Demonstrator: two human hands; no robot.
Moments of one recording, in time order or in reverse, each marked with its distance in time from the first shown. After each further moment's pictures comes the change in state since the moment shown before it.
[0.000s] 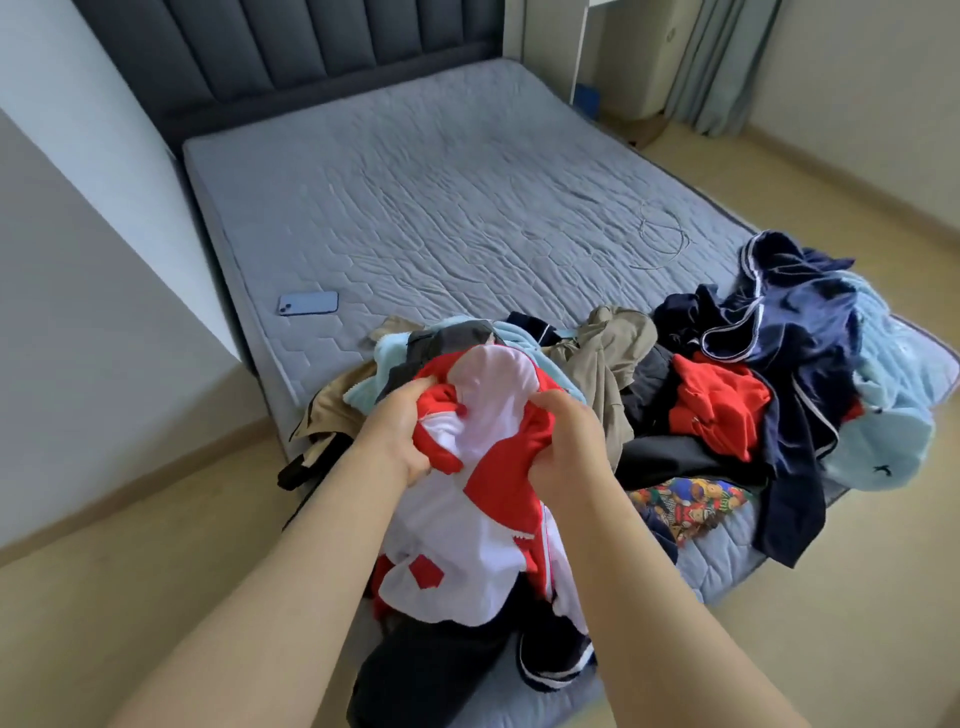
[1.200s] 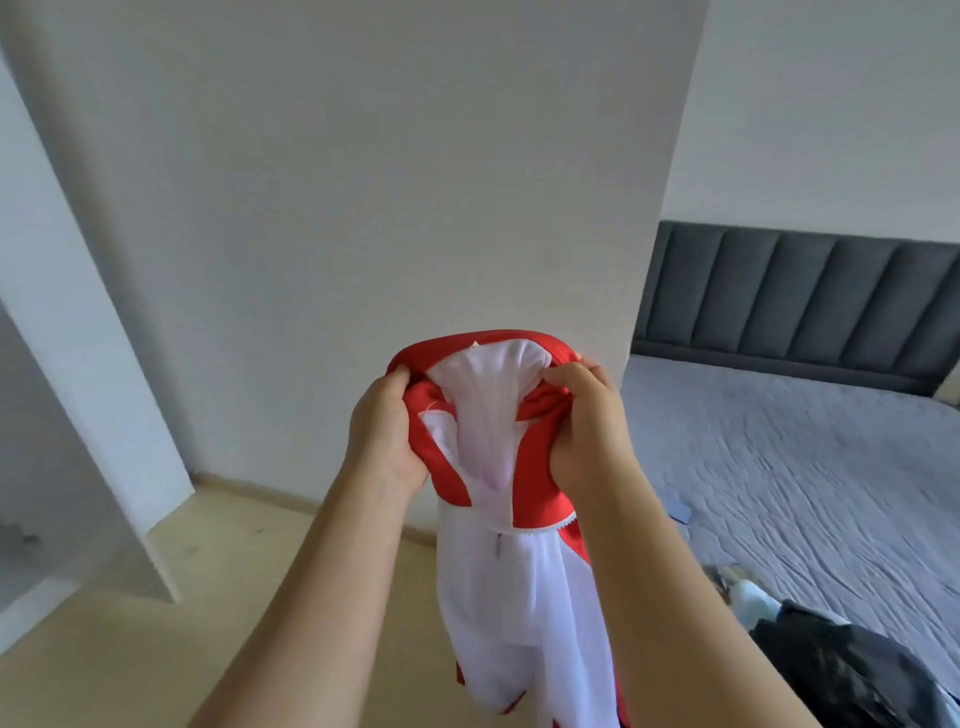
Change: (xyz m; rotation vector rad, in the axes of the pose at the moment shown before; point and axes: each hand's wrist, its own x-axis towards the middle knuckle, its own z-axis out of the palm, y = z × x) left_hand -0.381 0.076 -0.335 -0.630 0.573 1.004; right_hand -0.360 0.180 0.283 -0.232 -1.087 -0.139
